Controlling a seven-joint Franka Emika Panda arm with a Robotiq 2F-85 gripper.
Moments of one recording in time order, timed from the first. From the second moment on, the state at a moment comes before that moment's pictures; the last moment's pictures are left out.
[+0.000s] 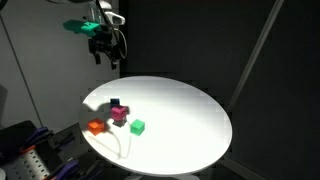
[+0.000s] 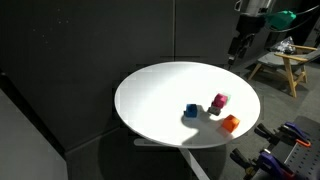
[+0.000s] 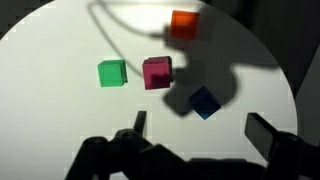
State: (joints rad) arm 0.03 -0.35 -0.01 -2.48 -0.02 2.19 -0.07
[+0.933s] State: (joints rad) arm -0.02 -0.07 -0.04 -2.42 -0.02 2.45 0.07
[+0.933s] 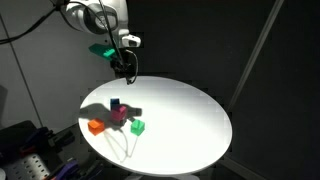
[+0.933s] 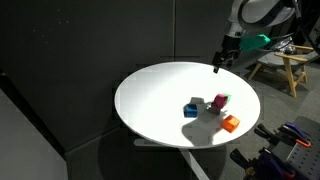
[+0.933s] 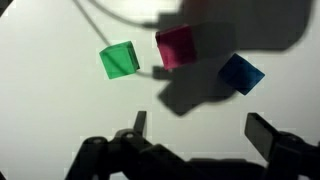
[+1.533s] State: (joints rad) arm -0.02 0.00 -0.04 -2.42 -0.06 2.46 0.08
